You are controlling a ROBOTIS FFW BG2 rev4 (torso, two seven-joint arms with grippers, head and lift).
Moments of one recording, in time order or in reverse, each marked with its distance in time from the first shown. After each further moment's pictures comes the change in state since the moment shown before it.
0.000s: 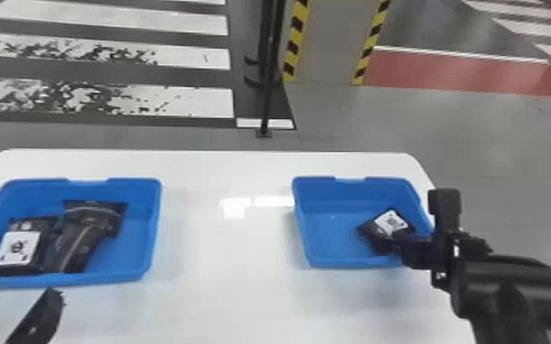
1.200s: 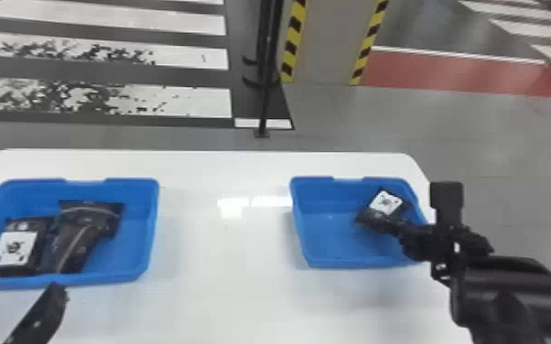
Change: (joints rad) left arm -0.028 0.017 -0.017 0.017 0.007 -0.004 -0.005; right arm 0.029 0.008 -0.008 -0.025 0.021 -0.171 -0.001
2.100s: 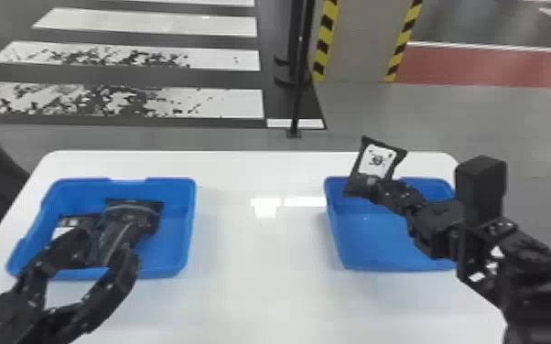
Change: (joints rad) left arm -0.132 0.062 -0.025 0.001 0.113 0.140 -0.126; right arm 0.290 -0.006 0.215 -0.615 -0.025 -0.019 0.026
